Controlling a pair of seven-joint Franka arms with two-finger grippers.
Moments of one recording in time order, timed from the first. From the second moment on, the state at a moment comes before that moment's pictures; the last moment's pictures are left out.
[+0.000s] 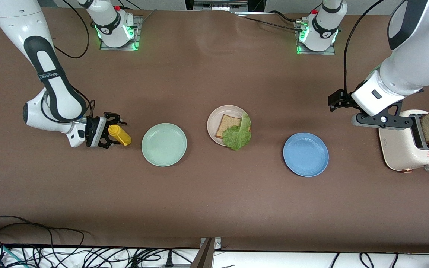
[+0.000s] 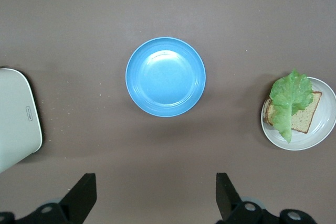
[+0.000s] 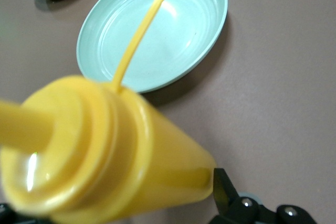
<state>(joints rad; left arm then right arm) 0.08 0.20 -0.33 -1.46 0.06 1.55 -0.15 -0.06 0.49 0.08 -2.07 0.83 2.30 -1.73</state>
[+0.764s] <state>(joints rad) 0.08 0.20 -0.33 -1.46 0.06 1.55 -0.15 -0.05 0.52 0.08 -2.04 0.83 2.31 -1.77</state>
